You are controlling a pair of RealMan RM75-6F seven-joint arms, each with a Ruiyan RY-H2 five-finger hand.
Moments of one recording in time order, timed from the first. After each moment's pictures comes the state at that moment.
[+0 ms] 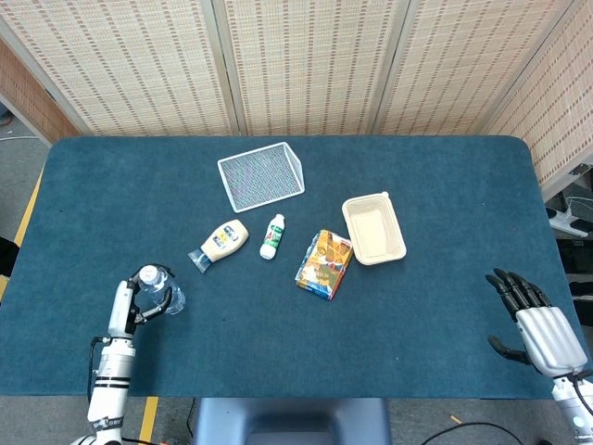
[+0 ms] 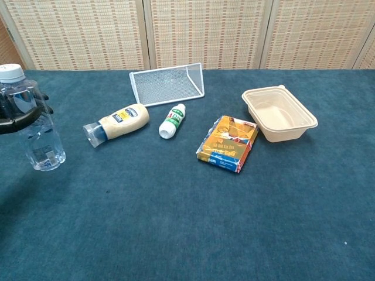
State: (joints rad) left arm -0.29 -1.65 -0.20 -1.44 1.34 1.36 -0.59; right arm 0.11 -0.96 -0.03 -1.72 -1.58 1.37 0.06
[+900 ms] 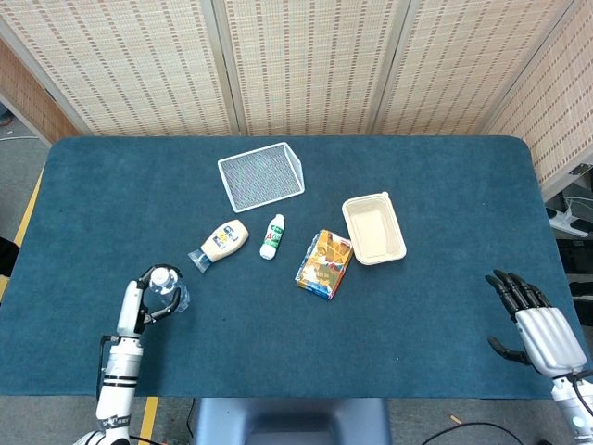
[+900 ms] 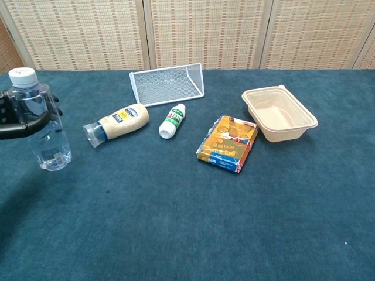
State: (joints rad) left arm -0.31 -1.71 -0.19 -1.36 1.38 1.37 -0.61; right arm 0.11 -0.96 -0.03 -1.72 -1.58 1.36 0.05
